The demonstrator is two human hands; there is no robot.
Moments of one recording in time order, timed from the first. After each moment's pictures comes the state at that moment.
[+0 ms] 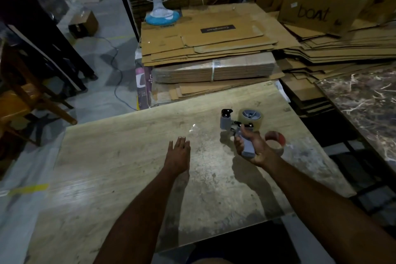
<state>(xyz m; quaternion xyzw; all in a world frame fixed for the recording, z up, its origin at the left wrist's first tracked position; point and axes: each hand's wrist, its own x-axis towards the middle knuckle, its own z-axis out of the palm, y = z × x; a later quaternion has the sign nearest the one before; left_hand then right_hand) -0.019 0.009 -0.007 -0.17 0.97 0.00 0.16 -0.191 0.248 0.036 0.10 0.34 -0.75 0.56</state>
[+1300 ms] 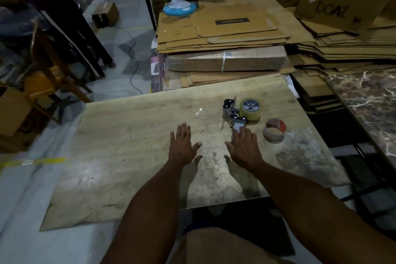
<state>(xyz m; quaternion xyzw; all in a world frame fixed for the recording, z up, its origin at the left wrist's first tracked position) 0.036 0.067 0.011 -0.29 0.95 0.11 0.07 -0.107 0.268 0.006 -0.36 0.93 -0.02 0.05</state>
